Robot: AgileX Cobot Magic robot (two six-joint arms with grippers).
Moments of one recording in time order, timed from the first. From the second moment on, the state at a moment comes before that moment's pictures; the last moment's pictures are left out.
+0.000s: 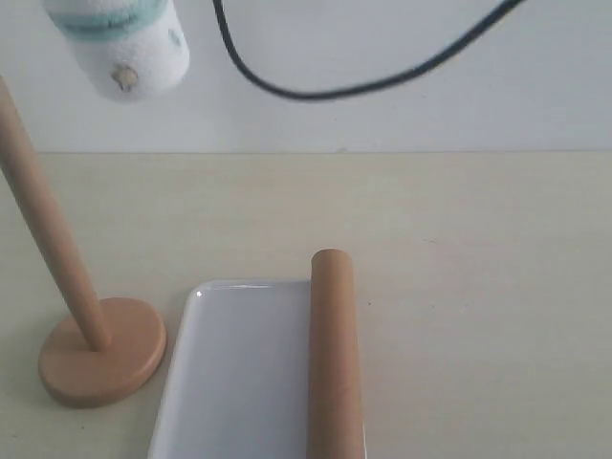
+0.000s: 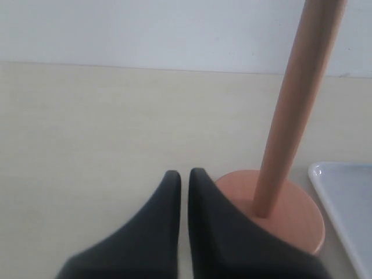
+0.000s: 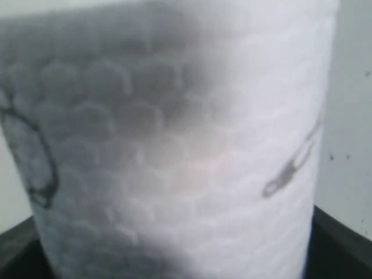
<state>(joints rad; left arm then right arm) 0.05 0.00 0.00 -0.10 0.32 0.05 0.84 1.70 -1.68 -1.36 -0.31 1.16</state>
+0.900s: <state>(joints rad) 0.05 0.00 0.00 -0.10 0.32 0.05 0.93 1.70 -1.86 -1.52 -0.29 1.71</state>
